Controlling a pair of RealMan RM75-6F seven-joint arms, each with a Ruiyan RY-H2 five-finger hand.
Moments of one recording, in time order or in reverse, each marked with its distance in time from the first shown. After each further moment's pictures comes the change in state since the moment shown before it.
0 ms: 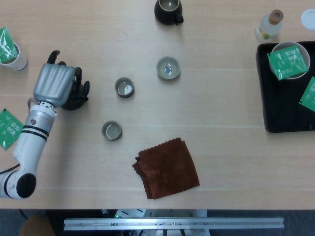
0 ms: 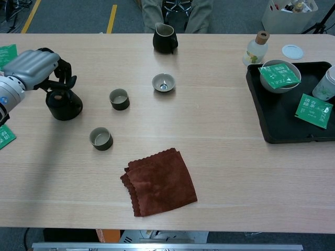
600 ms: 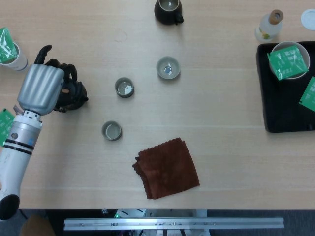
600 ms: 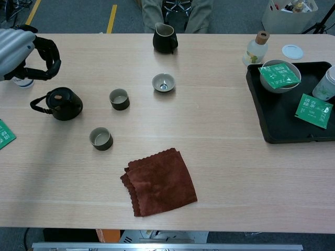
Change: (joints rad) left arm 0.093 0.148 0.022 -0.206 0.193 0.184 -0.102; right arm -0.007 -0.001 0.001 0.011 0.008 0.008 0.008
